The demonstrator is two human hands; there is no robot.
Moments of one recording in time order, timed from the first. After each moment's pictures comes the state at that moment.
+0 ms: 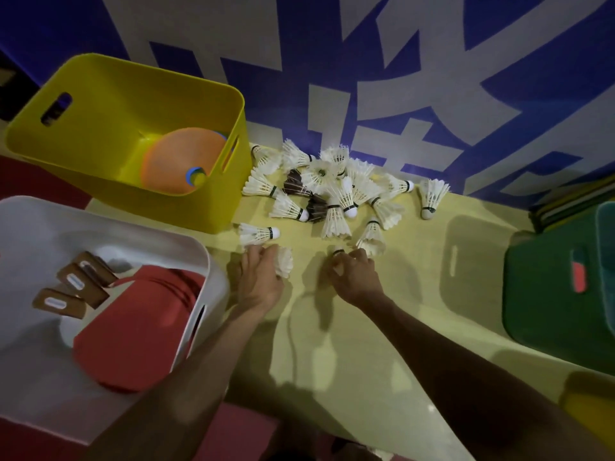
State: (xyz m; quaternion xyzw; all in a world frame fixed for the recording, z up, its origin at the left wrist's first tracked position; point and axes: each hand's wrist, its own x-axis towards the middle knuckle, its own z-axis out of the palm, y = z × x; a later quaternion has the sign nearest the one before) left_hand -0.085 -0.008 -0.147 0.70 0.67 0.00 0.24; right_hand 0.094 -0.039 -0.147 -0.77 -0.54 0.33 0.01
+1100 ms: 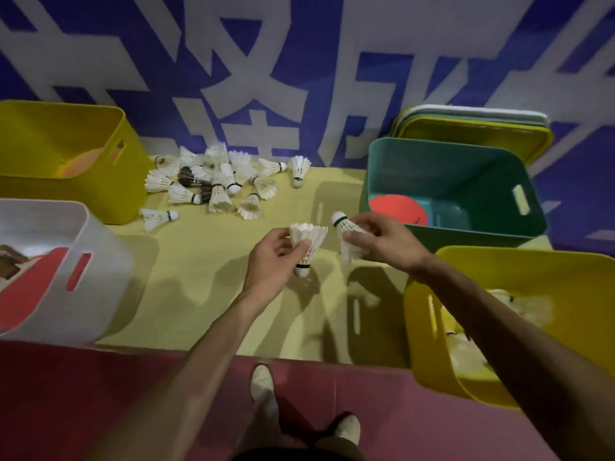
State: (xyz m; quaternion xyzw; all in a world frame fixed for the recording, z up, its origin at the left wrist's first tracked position) left_hand 0.115 -0.224 -0.027 0.57 0.53 0.30 0.55; right_hand 0.311 -0.280 0.018 -0.73 -0.45 0.42 0.30
